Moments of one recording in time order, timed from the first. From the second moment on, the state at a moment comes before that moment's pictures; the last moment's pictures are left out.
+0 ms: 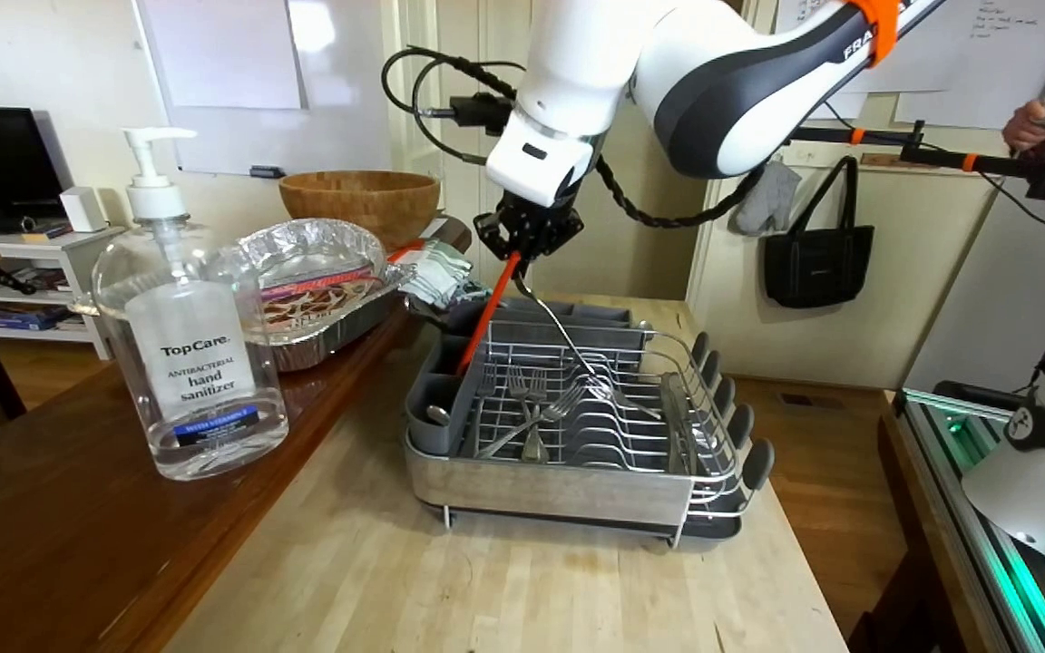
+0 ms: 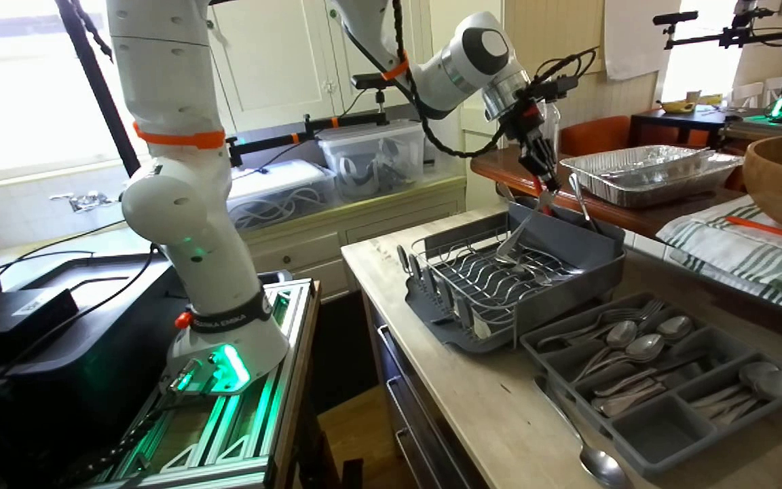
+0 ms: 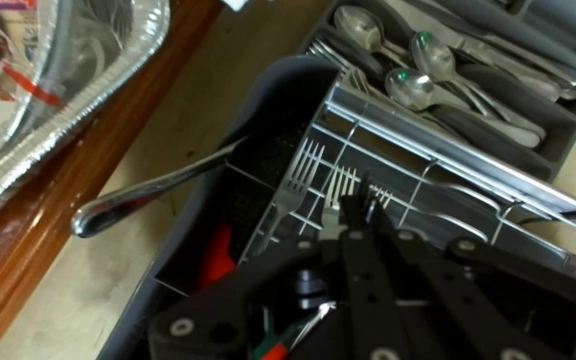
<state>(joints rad) 0.18 0.16 0.11 -2.07 -0.74 2.39 -1.62</state>
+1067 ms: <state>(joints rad) 0.03 0.31 0.02 -1.79 -0.80 1.90 -1.80</state>
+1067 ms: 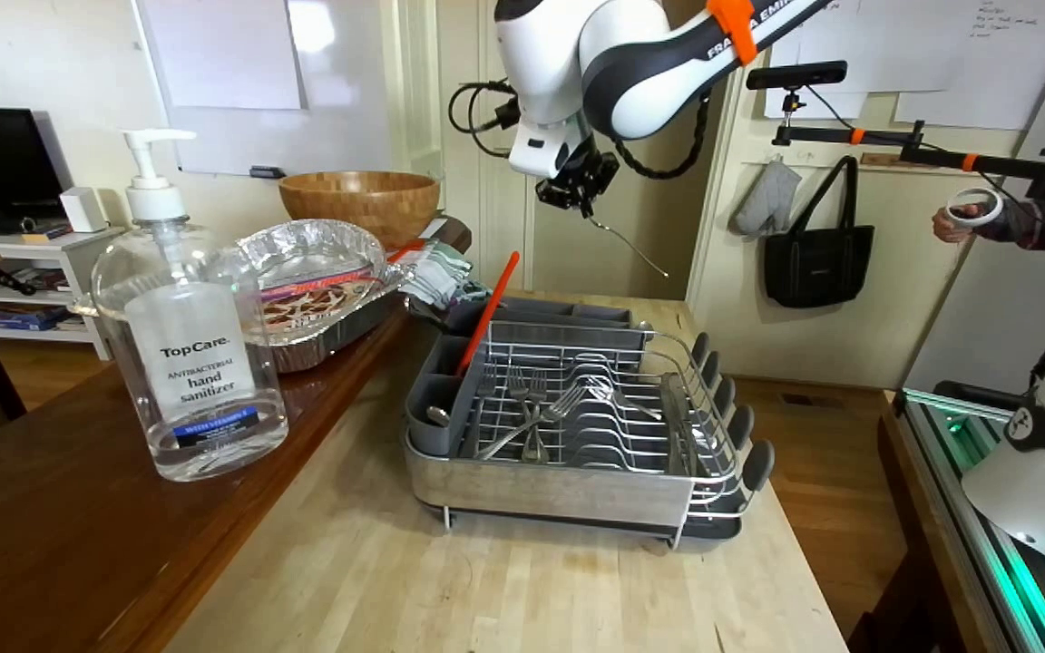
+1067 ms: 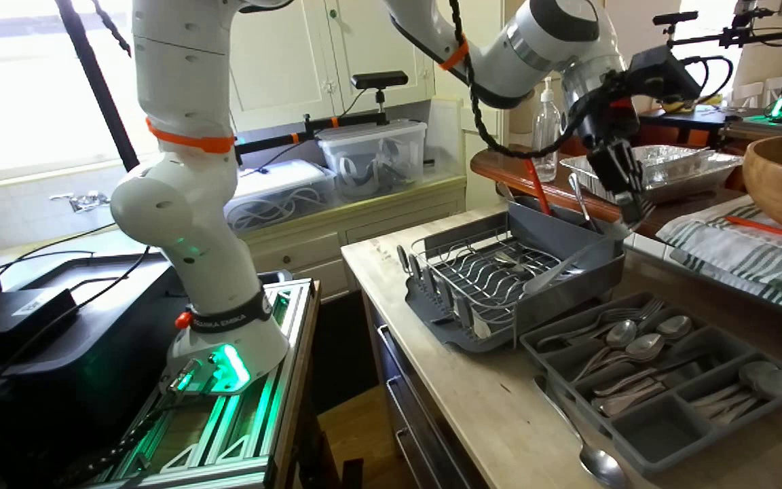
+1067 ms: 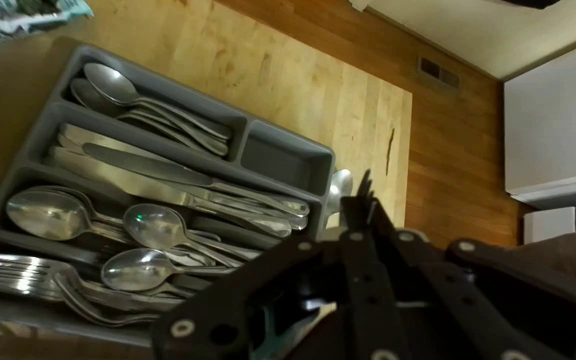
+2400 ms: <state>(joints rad) -0.08 0.47 0.05 -1.72 -0.46 2.03 -2.52</state>
